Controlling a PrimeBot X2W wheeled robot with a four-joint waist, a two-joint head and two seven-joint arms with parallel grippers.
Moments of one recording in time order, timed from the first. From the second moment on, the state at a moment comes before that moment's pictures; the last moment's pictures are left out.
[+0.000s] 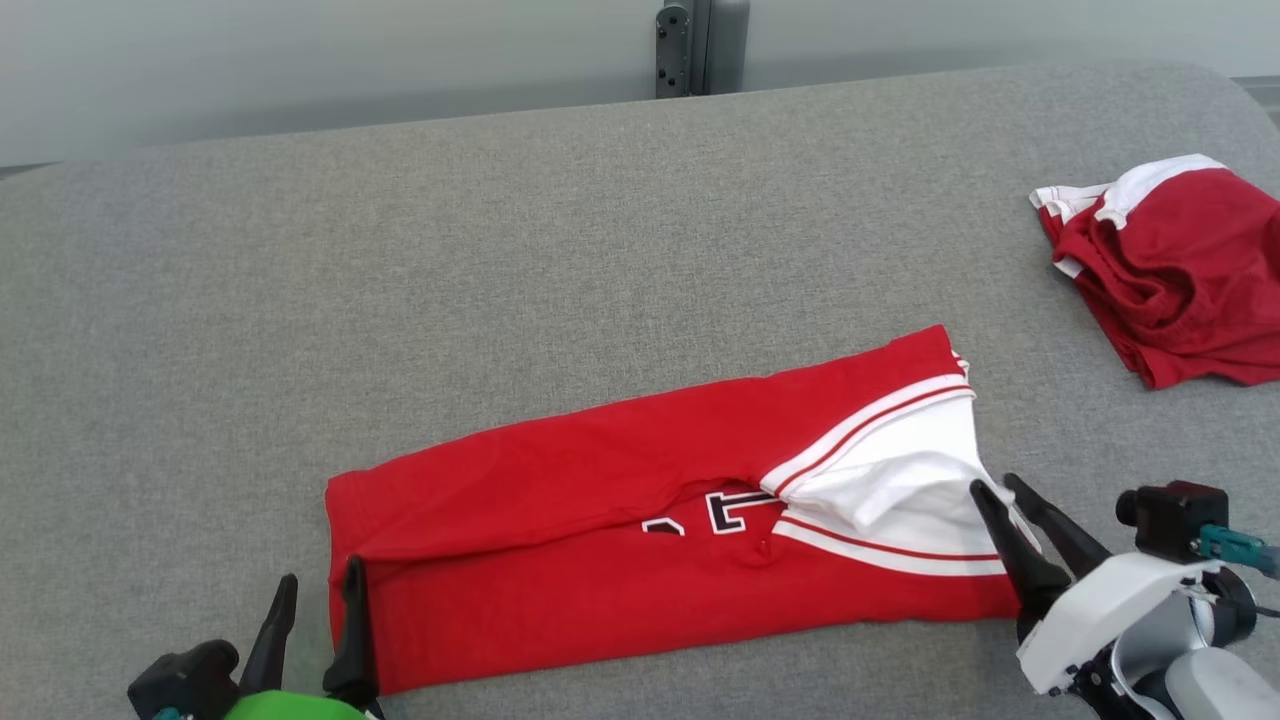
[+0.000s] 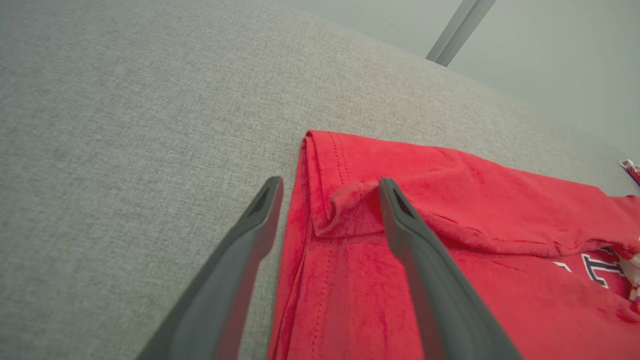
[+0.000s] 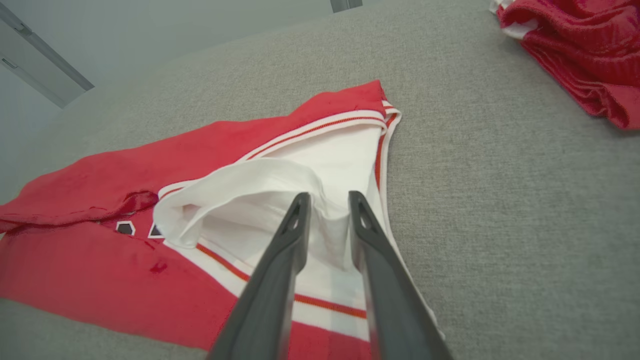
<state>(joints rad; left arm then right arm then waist) 0.06 0.23 -0.24 0.19 -0.68 0.06 -0.22 -0.06 -0.39 0.27 0.17 0.64 0.13 -0.02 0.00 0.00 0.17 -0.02</state>
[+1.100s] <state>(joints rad) 0.09 0.15 -0.23 0.10 -0.55 0.11 -0.26 -0.23 -0.30 0.17 0.50 0.45 0.13 0.19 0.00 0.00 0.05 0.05</state>
